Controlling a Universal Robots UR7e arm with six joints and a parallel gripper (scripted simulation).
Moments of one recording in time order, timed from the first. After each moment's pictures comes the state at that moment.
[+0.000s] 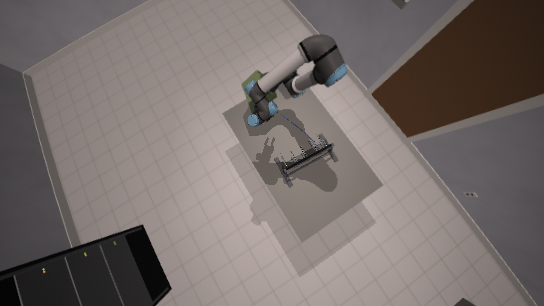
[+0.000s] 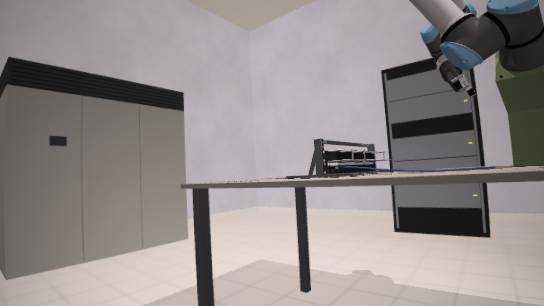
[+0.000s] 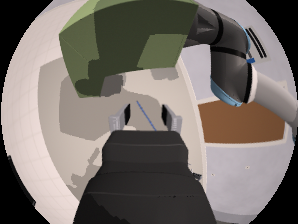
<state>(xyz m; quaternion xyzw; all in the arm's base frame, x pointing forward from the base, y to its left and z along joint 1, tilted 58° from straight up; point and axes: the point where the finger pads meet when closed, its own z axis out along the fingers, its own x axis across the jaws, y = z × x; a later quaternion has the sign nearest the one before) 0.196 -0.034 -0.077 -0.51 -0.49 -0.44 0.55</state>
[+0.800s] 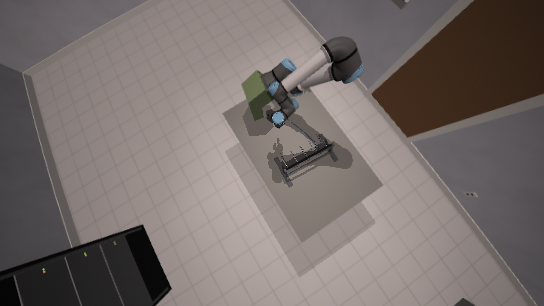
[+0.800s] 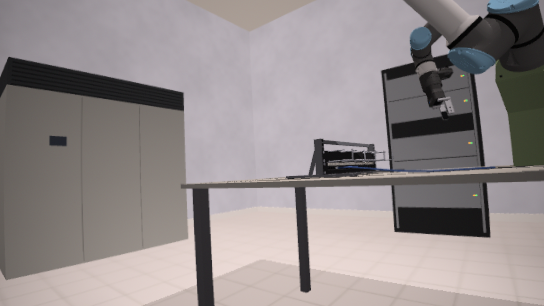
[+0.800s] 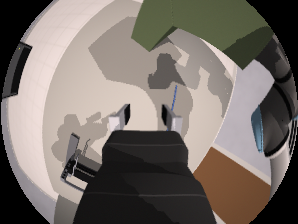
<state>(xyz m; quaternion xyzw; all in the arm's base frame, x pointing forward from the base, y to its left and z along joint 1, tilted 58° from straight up) 0.291 0.026 -0.098 -0.40 -0.73 -0.49 0.26</state>
